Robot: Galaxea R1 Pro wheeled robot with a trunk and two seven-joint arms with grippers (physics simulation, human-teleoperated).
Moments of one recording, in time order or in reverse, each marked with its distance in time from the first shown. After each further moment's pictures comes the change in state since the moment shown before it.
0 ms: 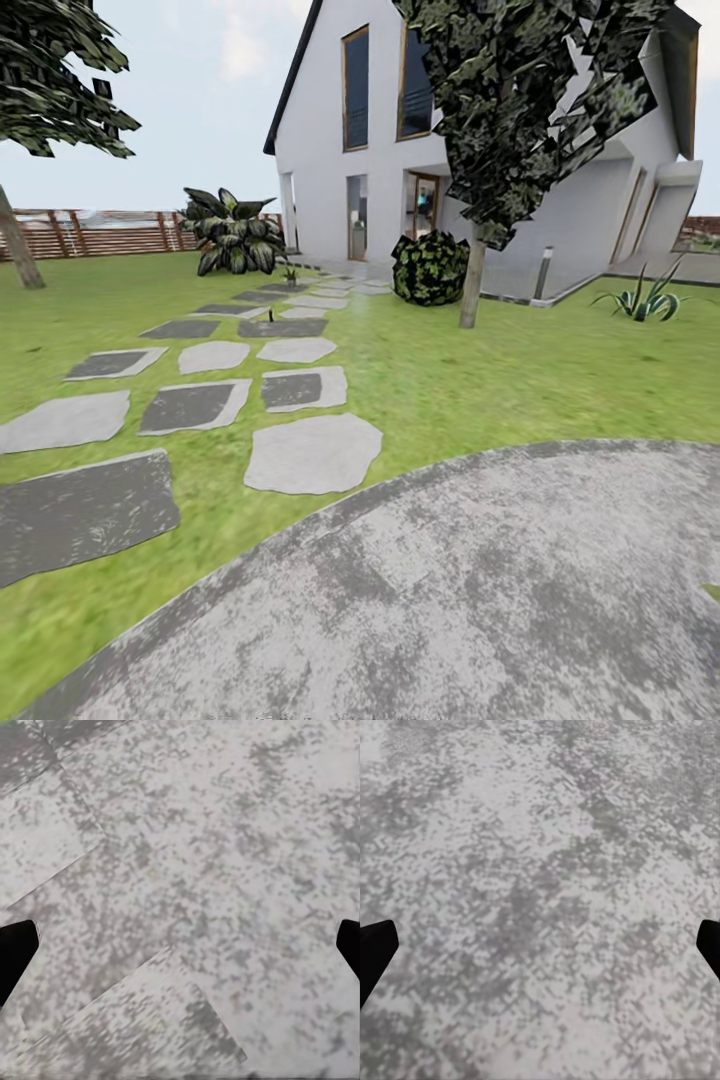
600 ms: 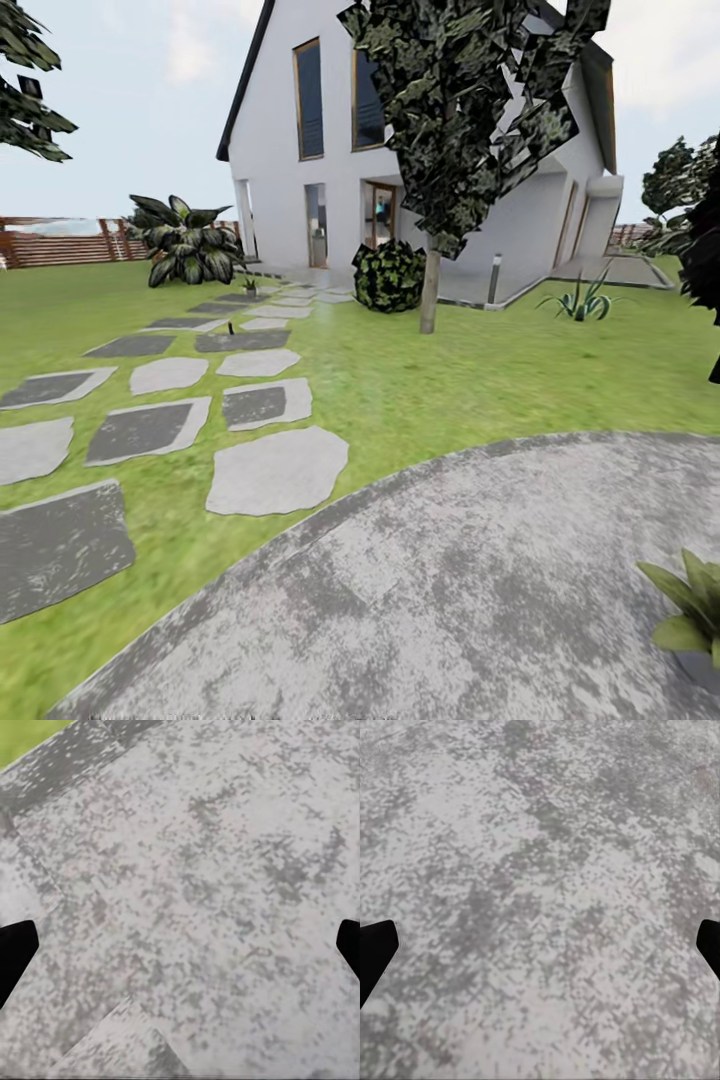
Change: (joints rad) left arm 0.000 0.000 0.000 0.000 0.001 0.000 0.001; right arm 0.000 0.000 -0.001 0.000 0.000 0.000 0.001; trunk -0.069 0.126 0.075
